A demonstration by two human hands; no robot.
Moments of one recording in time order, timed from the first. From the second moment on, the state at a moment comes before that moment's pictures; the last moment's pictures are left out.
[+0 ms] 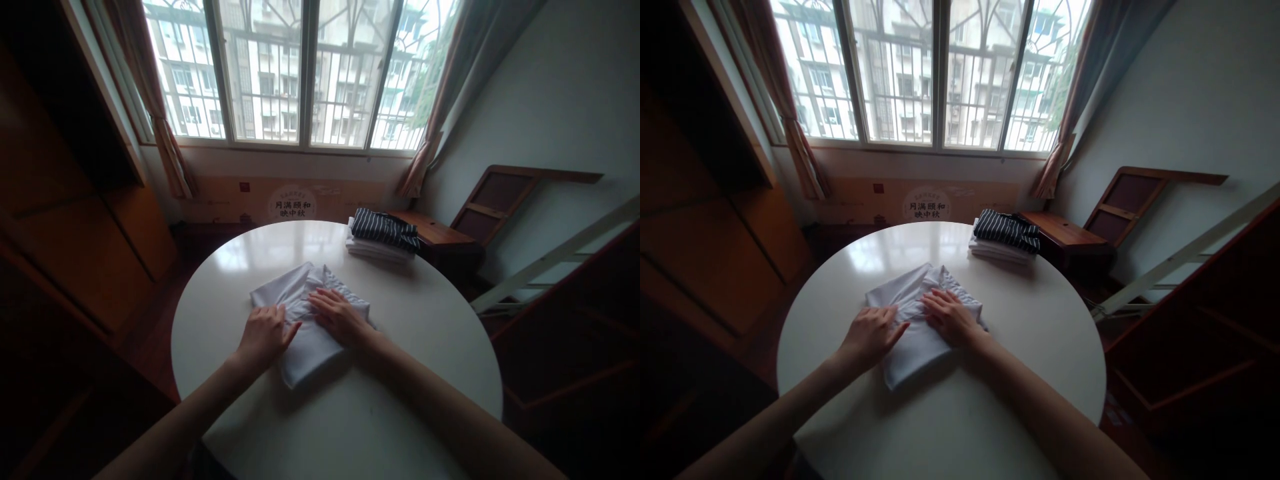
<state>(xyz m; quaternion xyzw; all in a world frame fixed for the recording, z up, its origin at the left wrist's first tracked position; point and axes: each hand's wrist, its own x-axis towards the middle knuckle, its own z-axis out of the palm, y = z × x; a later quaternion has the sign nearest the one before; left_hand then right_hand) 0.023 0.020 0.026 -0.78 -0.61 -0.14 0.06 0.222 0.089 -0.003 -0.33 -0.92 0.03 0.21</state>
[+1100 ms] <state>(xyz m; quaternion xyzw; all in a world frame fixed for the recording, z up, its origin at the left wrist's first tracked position) -0.026 0.130 0.010 -0.65 -0.61 -0.24 -0.37 0.329 0.107 0.020 -0.56 -0.66 0.49 0.11</state>
